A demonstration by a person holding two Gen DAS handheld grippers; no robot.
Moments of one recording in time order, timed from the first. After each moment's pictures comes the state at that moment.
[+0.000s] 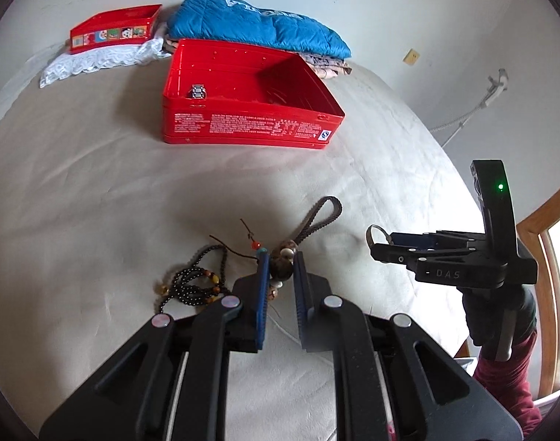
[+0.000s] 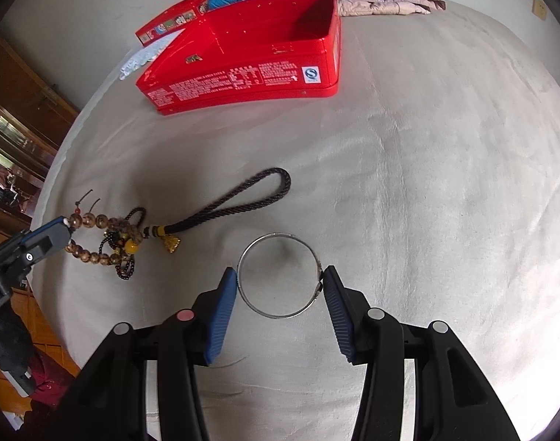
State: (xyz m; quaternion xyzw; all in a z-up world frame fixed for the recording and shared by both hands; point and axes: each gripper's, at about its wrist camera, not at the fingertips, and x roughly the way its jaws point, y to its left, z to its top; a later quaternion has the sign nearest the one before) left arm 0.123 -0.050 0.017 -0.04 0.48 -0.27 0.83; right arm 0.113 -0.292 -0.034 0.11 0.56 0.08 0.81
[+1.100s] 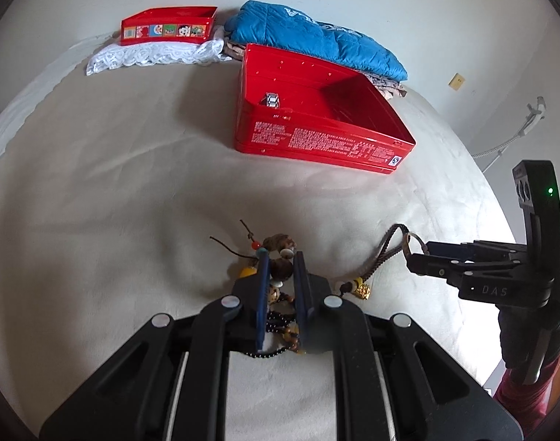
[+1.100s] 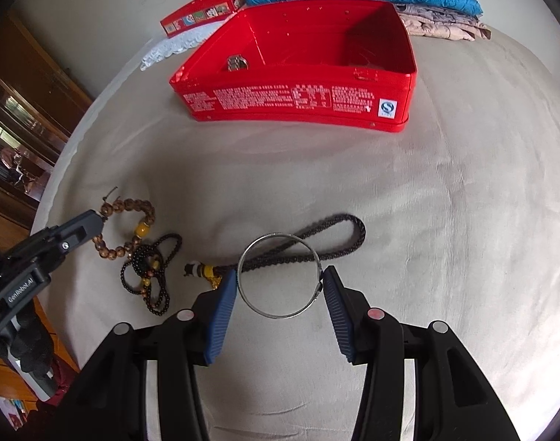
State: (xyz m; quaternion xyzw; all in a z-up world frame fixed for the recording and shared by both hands) left arm 0.154 -0.010 0.002 -0.05 0.47 -0.19 0.86; right arm 0.153 -0.247 -0.023 0.08 0.56 0.11 0.82
